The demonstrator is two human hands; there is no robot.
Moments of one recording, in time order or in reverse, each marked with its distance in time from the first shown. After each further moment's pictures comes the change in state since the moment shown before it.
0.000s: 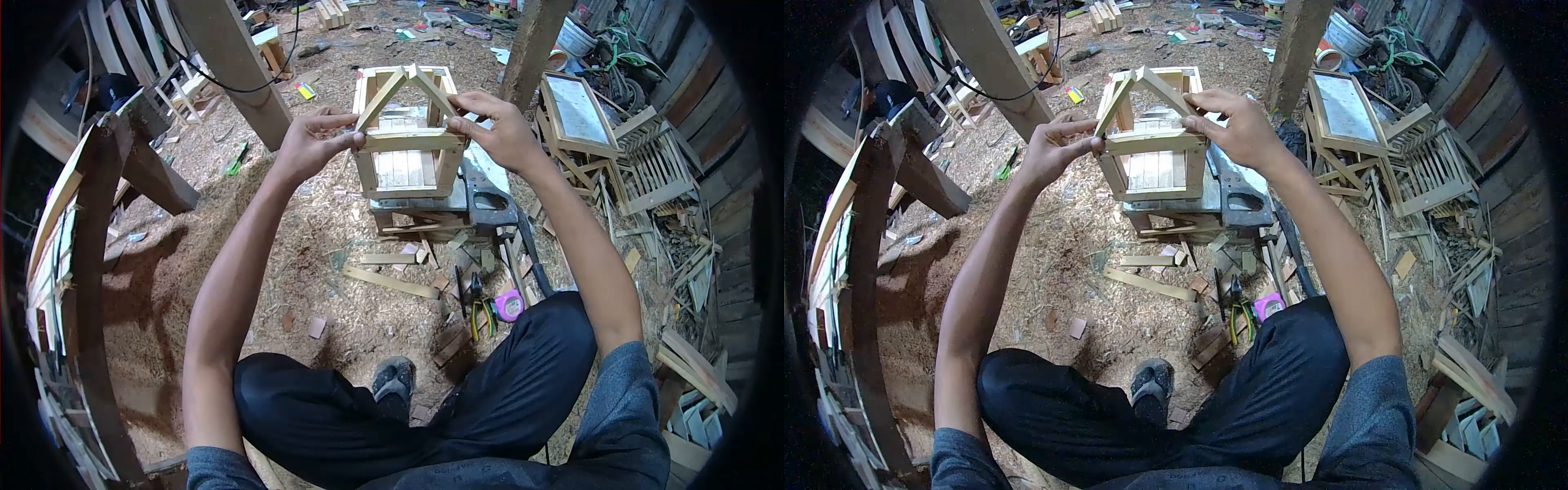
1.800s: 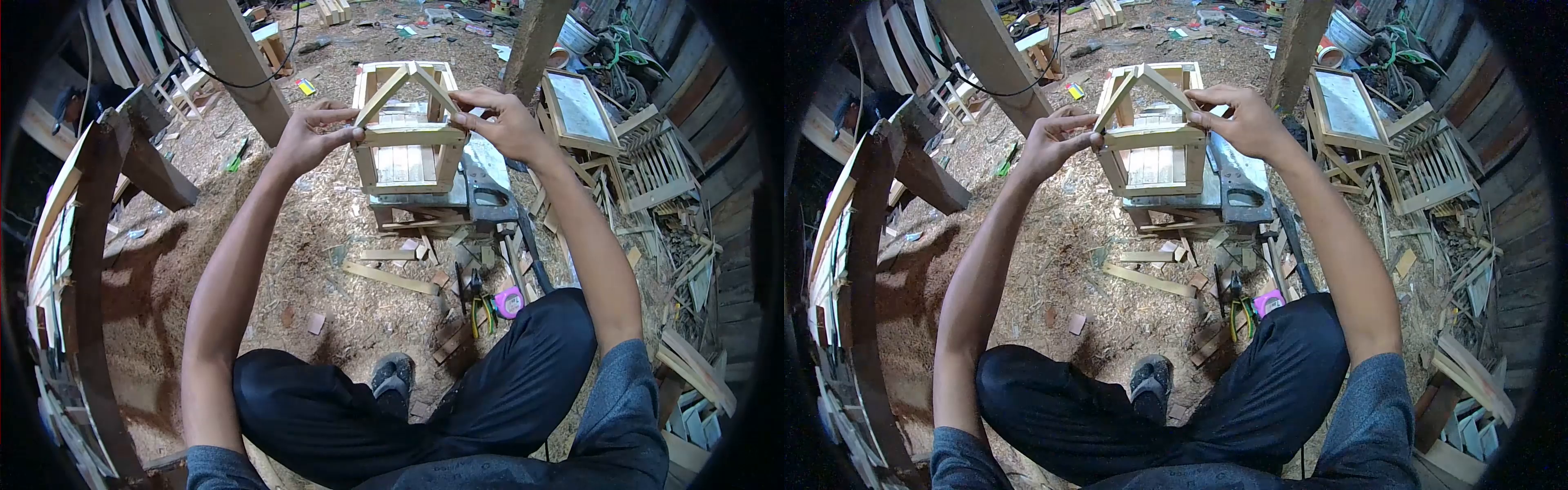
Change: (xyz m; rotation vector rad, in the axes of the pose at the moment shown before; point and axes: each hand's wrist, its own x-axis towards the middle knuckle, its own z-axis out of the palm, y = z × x) left_hand 0.001 0.002 -0.003 0.067 -0.032 -0.006; right_hand 0.003 0.013 -0.009 0.085 -0.101 0.059
